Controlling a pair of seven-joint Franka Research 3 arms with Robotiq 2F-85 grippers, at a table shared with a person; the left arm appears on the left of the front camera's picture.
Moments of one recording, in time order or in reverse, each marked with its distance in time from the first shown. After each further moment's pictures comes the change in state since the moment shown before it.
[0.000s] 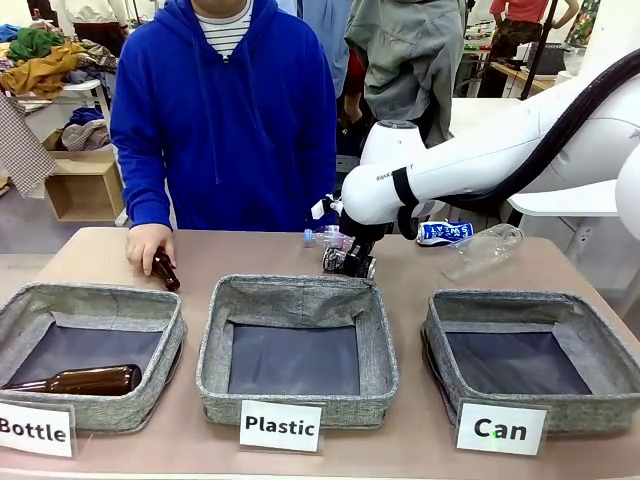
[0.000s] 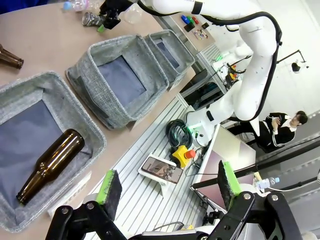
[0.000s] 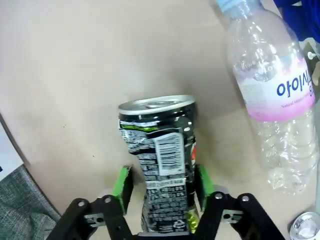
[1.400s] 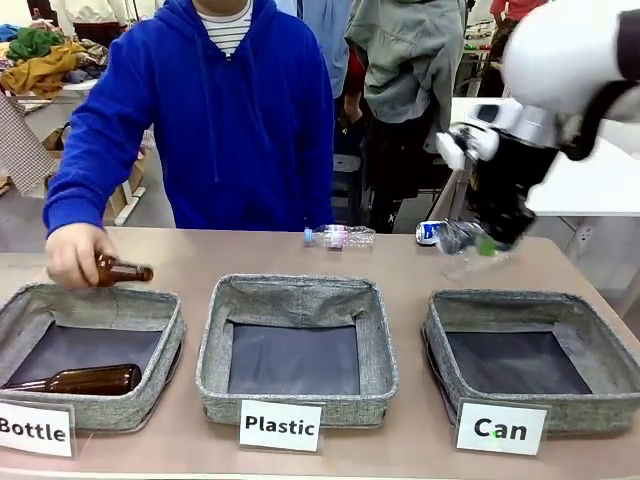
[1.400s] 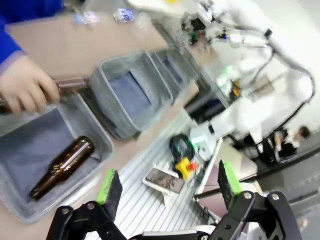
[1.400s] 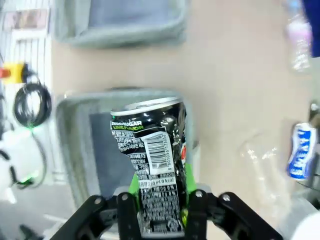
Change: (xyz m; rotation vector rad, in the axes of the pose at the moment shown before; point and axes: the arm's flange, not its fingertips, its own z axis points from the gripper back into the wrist) left arm -0.001 -0.011 0.055 0.038 -0.127 0.017; right arm -0.226 0.062 0.221 0.107 -0.013 0.496
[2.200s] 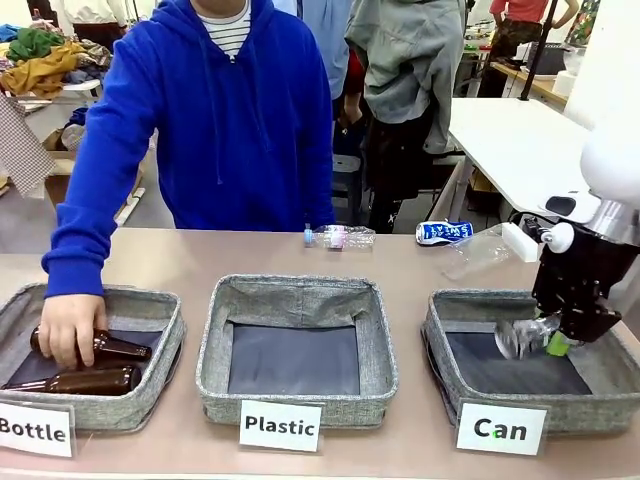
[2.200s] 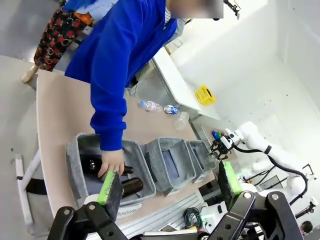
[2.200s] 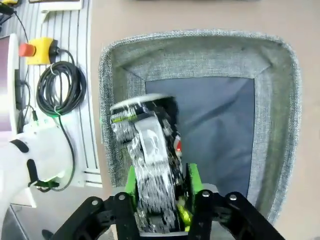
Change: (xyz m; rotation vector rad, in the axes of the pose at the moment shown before) left arm -0.024 0.033 0.193 0.148 -0.468 0.174; right arm -0.073 0.077 -0.067 0.126 -0.036 -0.081
